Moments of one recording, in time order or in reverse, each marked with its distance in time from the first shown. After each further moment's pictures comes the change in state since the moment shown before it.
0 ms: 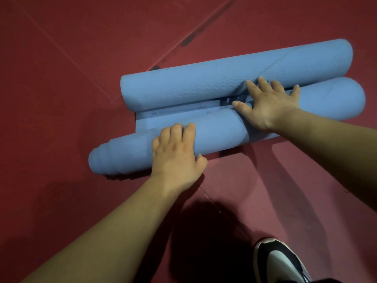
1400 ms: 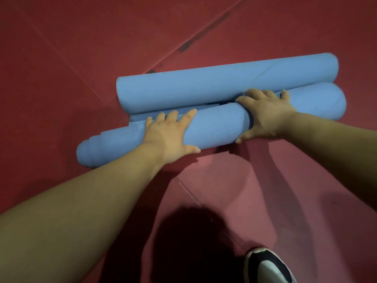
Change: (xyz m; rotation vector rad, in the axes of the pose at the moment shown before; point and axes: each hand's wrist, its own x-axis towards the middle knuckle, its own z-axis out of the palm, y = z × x) left_hand 0.081 -0.030 0.010 0.134 -0.341 0.088; right_hand 0.005 0.016 -0.020 -0.127 -0.097 -0.288
